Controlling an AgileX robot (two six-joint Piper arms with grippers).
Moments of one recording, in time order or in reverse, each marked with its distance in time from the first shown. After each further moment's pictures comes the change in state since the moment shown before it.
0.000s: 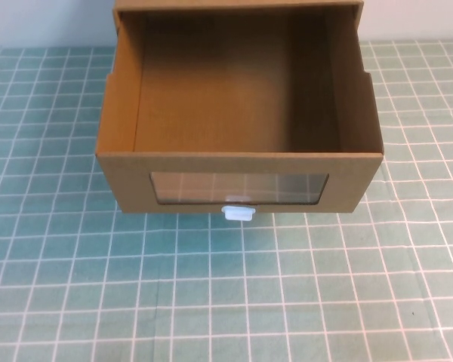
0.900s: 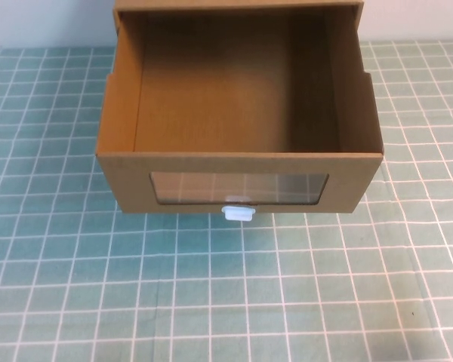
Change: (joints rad) right arm 0.255 0.732 -0.125 0.196 0.351 -0.255; left arm 0.000 0.000 -0.001 -0.002 0.002 0.002
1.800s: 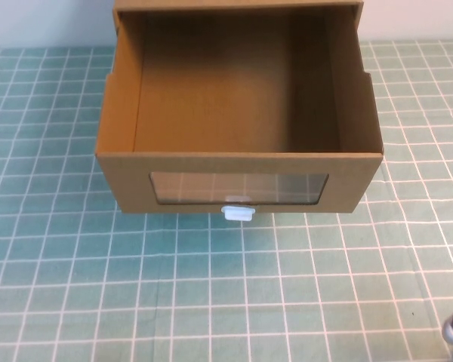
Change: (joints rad) right arm 0.004 0.405 -0.033 0.510 0.023 0.000; left arm -0.002 0.000 -0.017 -0.016 0.034 -0.004
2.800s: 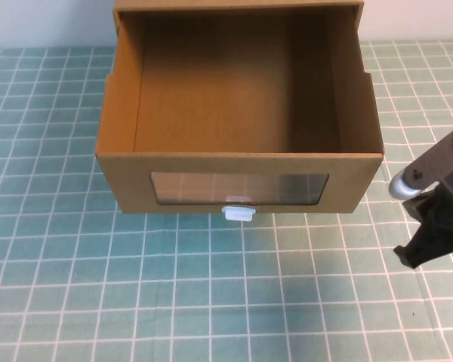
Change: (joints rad) right arm 0.063 0.117 -0.458 -0.012 0.033 0.000; left arm -0.128 0.220 -0.542 -0.519 -0.013 -0.006
